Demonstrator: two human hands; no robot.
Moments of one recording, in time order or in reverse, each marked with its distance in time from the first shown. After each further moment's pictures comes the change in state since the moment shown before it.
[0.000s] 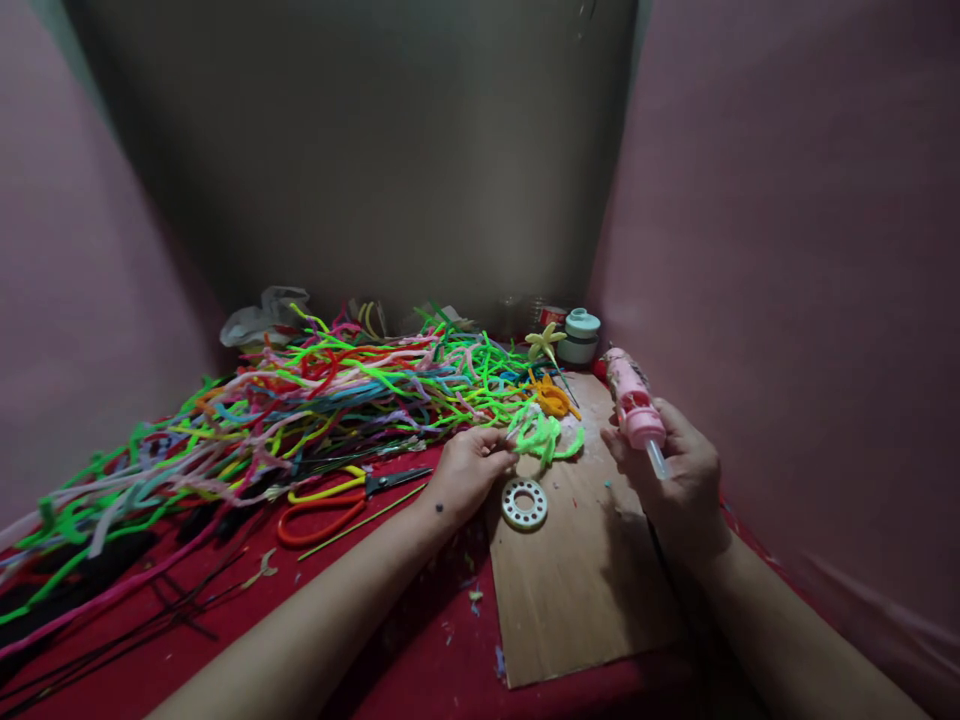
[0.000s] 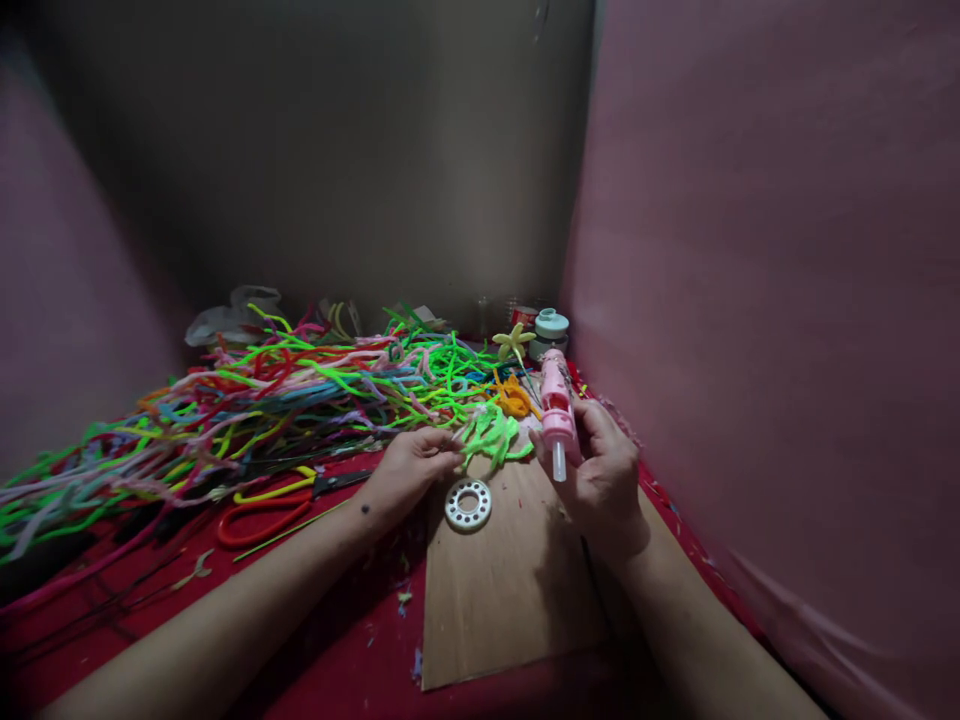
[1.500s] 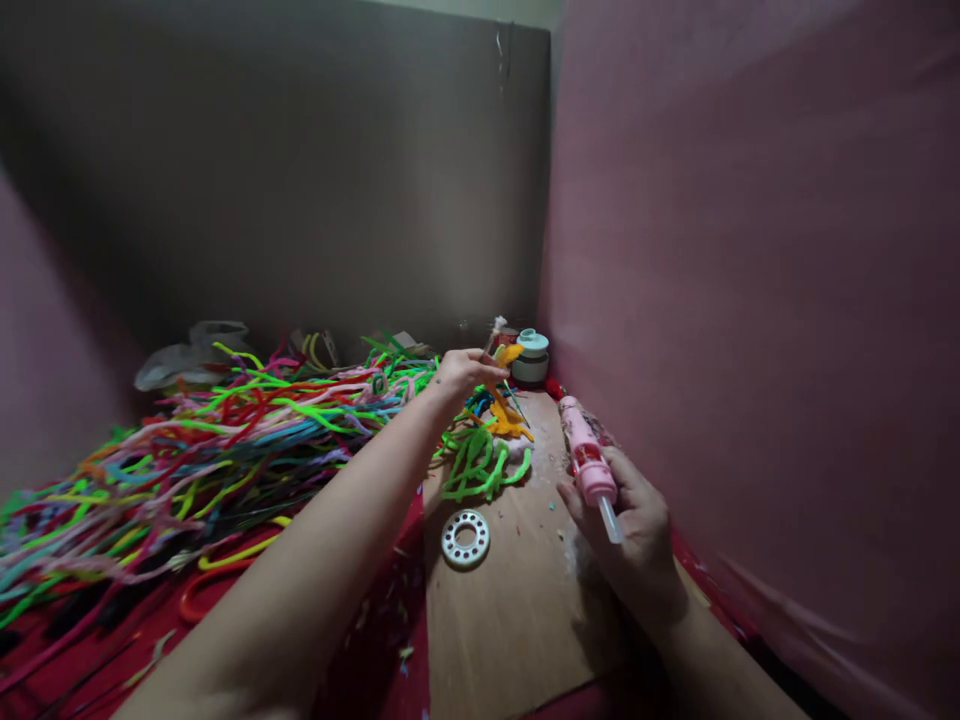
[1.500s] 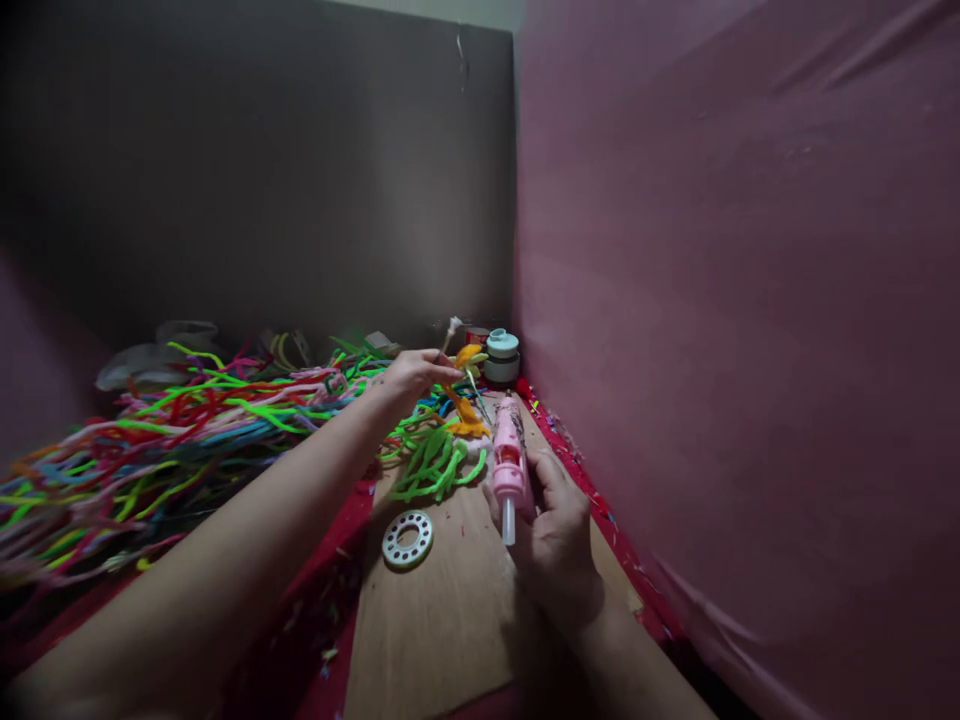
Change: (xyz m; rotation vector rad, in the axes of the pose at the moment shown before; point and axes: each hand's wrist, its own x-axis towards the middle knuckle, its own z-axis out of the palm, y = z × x) left_hand 0.138 0.073 0.027 -0.269 0.089 0.084; right_hand -0.019 0.005 -0.018 0.045 0.041 0.055
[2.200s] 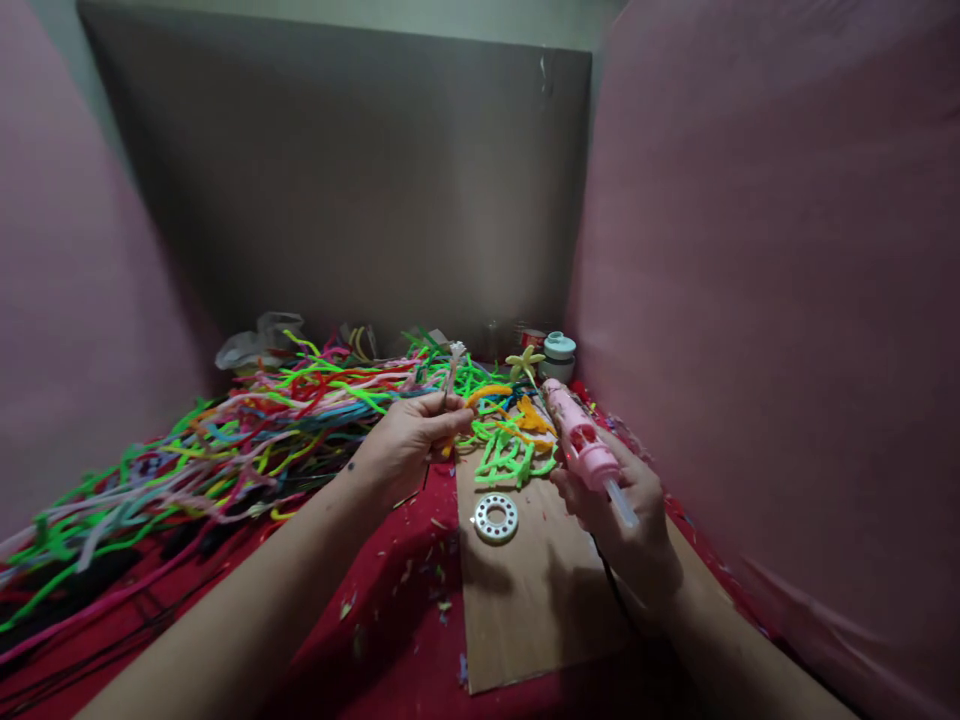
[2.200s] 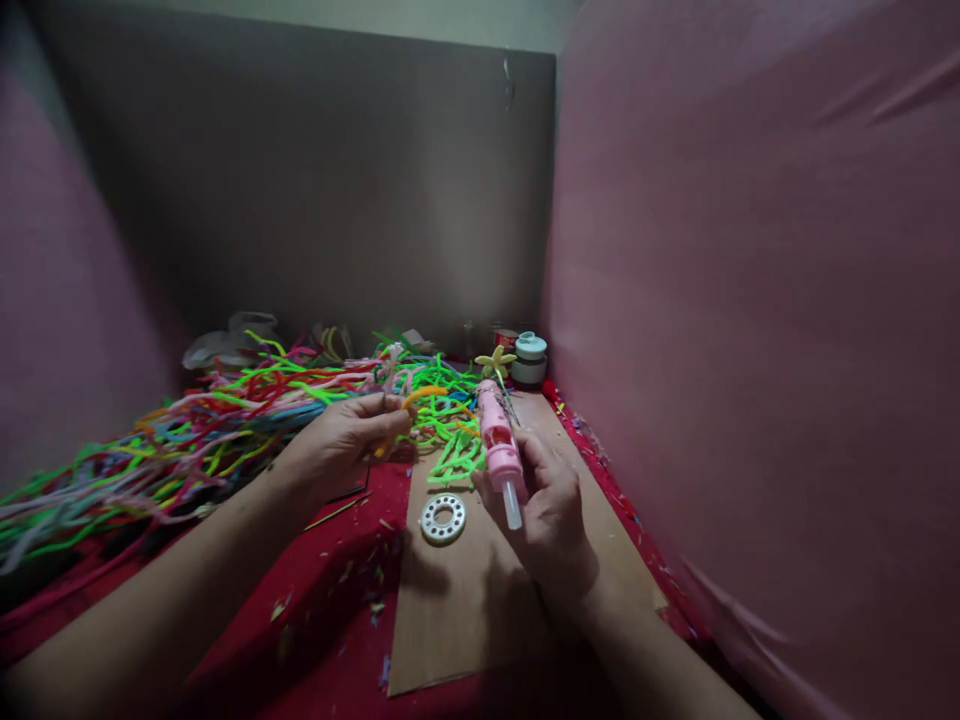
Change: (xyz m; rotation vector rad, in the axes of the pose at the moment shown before) left_hand -0.132 0.023 -0.073 -0.251 -0.078 -0.222; right_hand 0.005 -0.039 0.014 0.240 -0.207 -0.010
